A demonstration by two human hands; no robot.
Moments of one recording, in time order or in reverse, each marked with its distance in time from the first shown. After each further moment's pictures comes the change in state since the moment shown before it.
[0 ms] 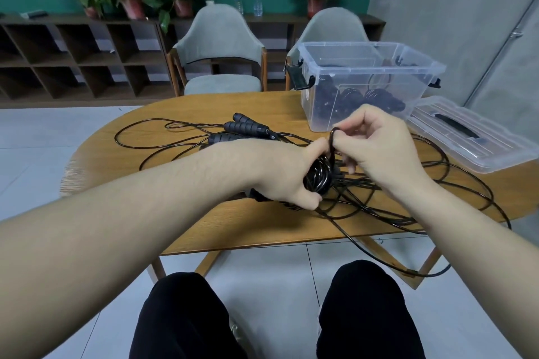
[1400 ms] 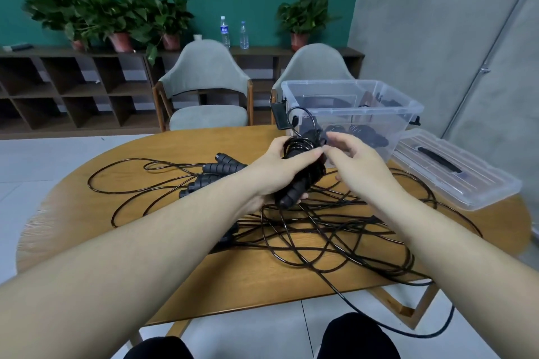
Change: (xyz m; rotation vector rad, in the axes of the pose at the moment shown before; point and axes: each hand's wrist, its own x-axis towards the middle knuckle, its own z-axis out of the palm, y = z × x) left_hand 0.074 -0.020 -0.011 -1.464 0.343 -0.179; right_hand 0.071 0.031 -0.009 -0.140 0.024 0.223
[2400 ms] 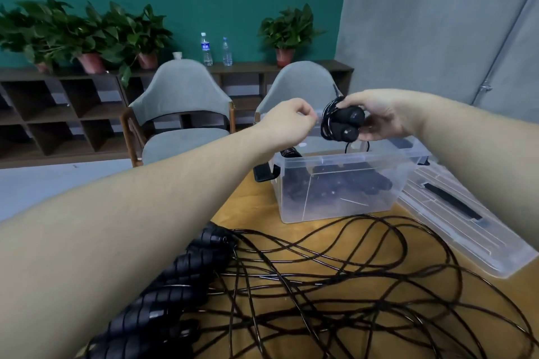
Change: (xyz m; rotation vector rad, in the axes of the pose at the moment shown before) left_hand 0.189 0.110 0.003 0.497 0.143 0.287; right_hand 0.251 -0.008 -0.082 0.122 -0.181 0.487
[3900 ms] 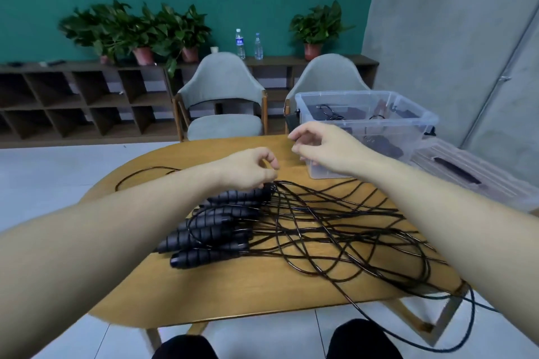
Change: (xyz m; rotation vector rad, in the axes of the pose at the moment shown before) left_hand -0.206 -0.070 -0.068 0.278 -0.186 -0.170; right_hand -0.172 0.070 0.136 -0.468 -0.127 -0.740
